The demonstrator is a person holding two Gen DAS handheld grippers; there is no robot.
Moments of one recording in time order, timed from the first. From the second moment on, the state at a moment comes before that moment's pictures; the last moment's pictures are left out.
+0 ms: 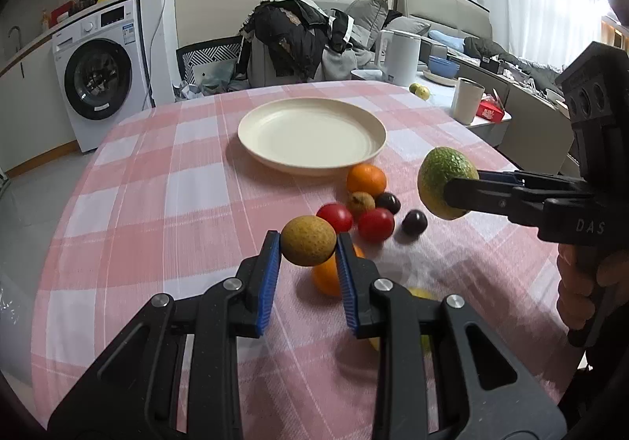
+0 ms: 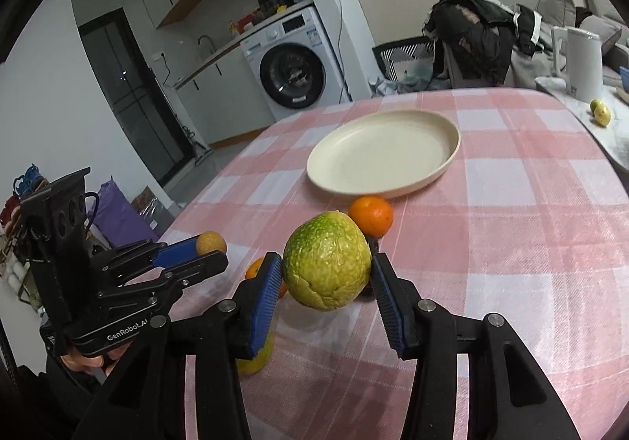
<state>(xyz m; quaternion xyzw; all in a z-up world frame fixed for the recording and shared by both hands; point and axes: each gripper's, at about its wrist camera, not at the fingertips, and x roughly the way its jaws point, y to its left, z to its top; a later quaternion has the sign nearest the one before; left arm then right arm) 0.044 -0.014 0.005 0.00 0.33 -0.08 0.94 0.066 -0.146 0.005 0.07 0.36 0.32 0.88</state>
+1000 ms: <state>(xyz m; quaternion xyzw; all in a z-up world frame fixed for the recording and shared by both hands) 0.142 -0.023 0.017 -0.01 0.31 -0.08 0.95 0.129 -0.153 0.026 0.09 0.34 0.28 0.89</state>
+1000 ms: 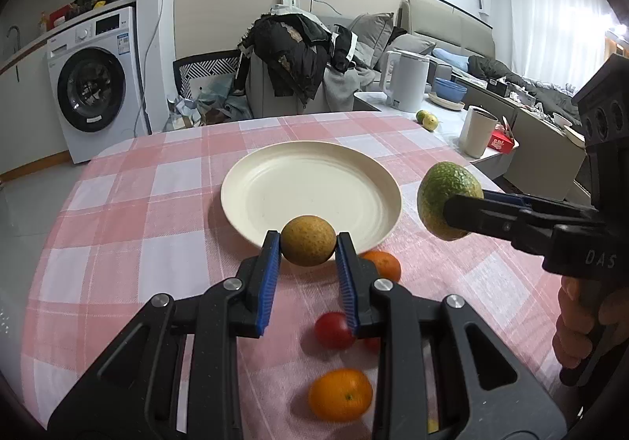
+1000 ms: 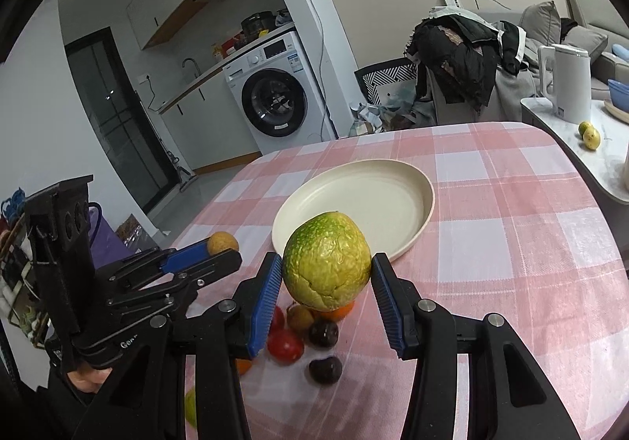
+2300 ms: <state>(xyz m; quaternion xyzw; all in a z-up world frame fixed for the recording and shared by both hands) 0.174 0.003 0.001 -0.03 0.33 -0.07 0.94 0.181 -0.156 0.000 0.13 0.40 0.24 0.87</state>
